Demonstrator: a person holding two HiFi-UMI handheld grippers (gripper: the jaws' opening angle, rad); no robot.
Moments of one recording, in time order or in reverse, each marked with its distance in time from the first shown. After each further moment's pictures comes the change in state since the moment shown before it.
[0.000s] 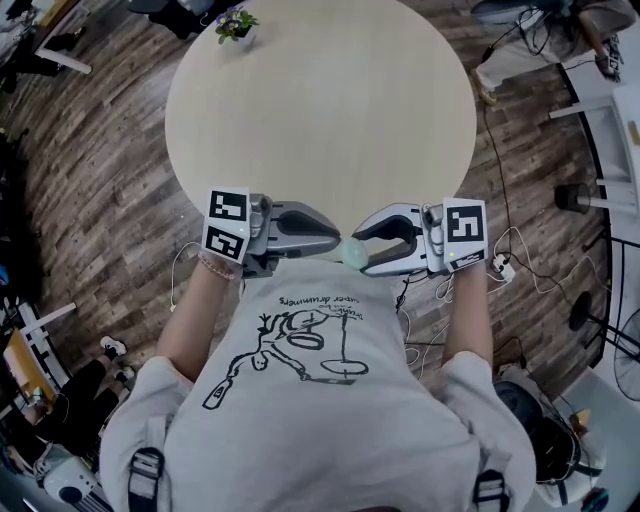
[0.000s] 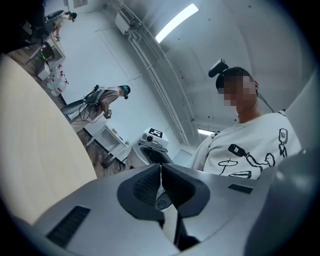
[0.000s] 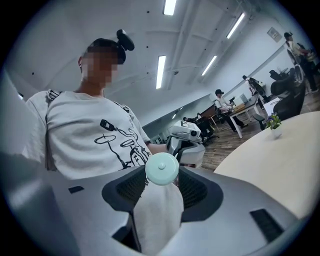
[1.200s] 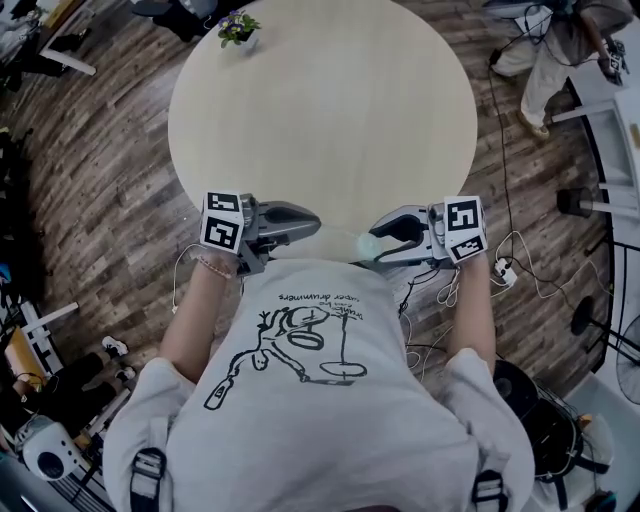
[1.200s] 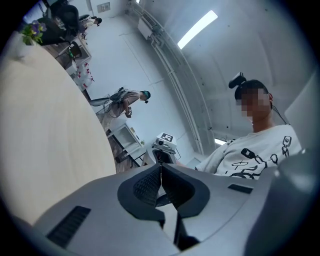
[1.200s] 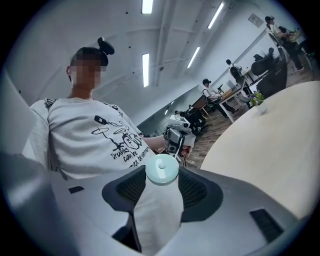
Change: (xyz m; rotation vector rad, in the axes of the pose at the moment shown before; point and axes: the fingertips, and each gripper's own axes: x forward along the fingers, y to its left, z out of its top) left arm -0.036 0.056 -0.034 -0.162 -0.047 0.162; right arm -0.034 -0.027 -0.064 0.166 0.035 -0.026
